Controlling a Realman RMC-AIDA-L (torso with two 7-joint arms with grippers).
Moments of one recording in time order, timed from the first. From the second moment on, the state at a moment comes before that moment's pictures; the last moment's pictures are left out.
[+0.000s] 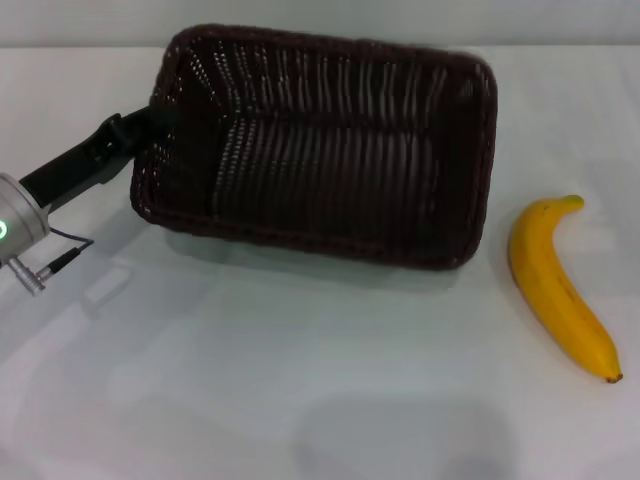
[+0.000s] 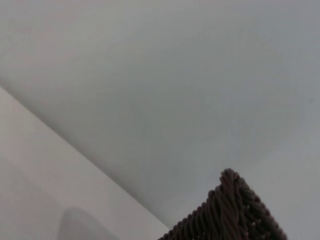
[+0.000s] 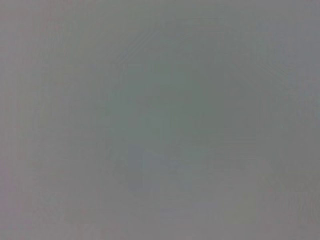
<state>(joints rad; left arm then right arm) -0.52 -2.08 0.53 0.39 -1.47 -1.22 1.27 0.43 2.00 2.24 0.18 -0.49 1.20 -2.64</state>
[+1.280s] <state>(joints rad) -0.26 -2.08 0.52 0.26 -2.07 -1.53 1.84 0.40 2.01 2.26 0.16 -0.41 1.20 -2.40</state>
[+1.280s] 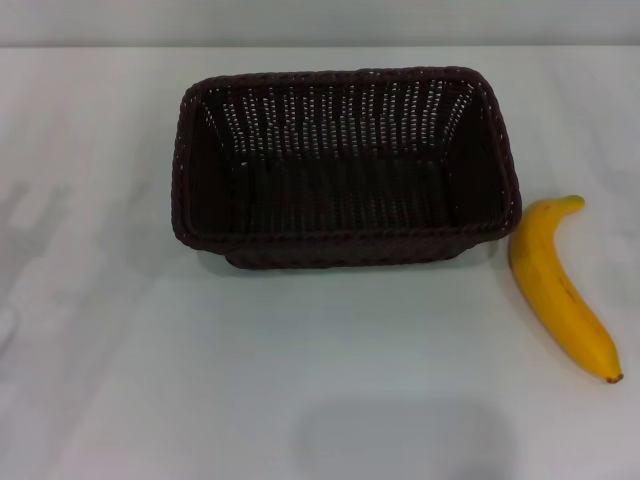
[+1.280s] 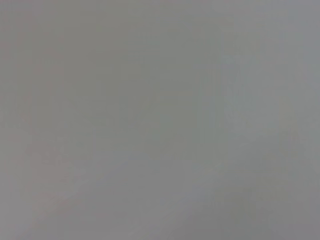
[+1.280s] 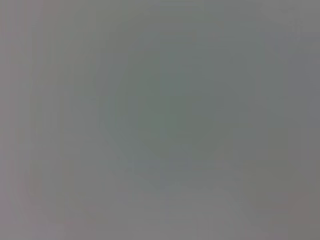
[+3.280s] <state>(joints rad) -0.29 -2.08 0.52 0.13 -2.30 -1.36 2.36 0.51 2.01 1.64 1.95 -2.74 1.75 -0.17</state>
